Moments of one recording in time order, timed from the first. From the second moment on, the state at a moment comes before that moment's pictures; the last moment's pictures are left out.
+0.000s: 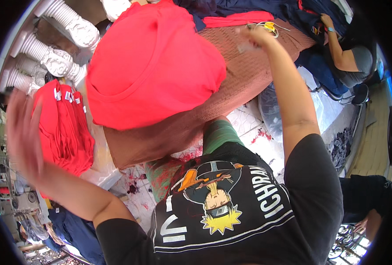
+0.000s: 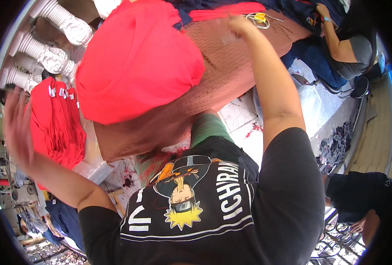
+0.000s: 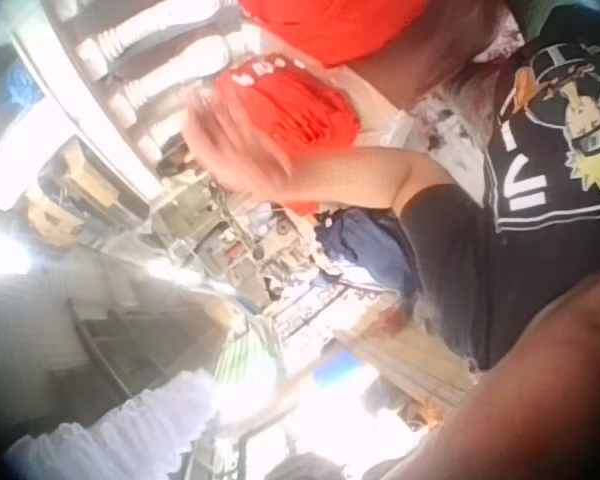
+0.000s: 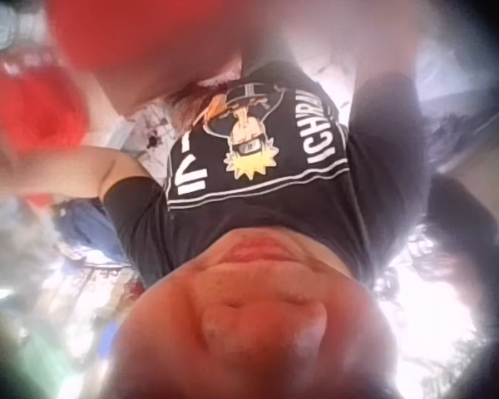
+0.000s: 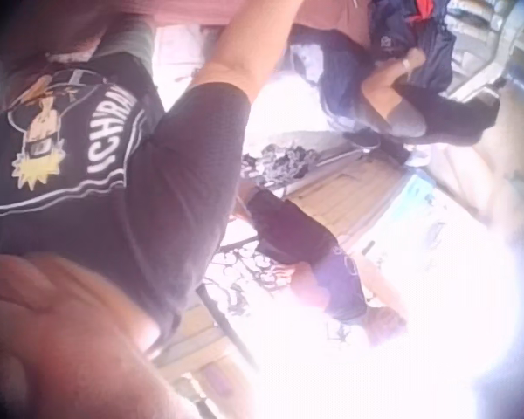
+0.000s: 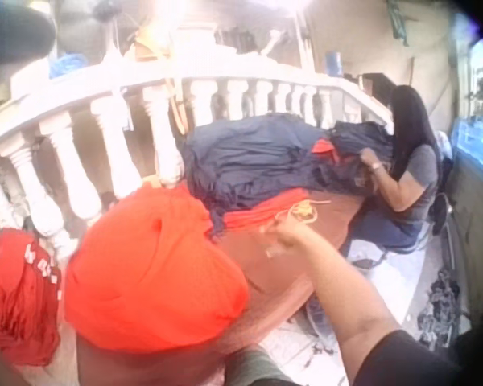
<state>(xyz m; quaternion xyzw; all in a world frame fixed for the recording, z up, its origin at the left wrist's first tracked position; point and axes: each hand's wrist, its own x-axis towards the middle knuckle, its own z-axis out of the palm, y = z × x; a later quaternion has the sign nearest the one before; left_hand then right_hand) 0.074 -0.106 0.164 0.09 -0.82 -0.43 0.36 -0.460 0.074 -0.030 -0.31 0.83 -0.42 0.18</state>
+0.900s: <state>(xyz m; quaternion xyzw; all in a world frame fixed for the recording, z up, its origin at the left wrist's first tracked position) -0.058 0.202 0.123 -0.50 -0.71 -0.48 0.10 -0.347 0.080 -0.003 -0.55 0.75 -0.10 0.36</state>
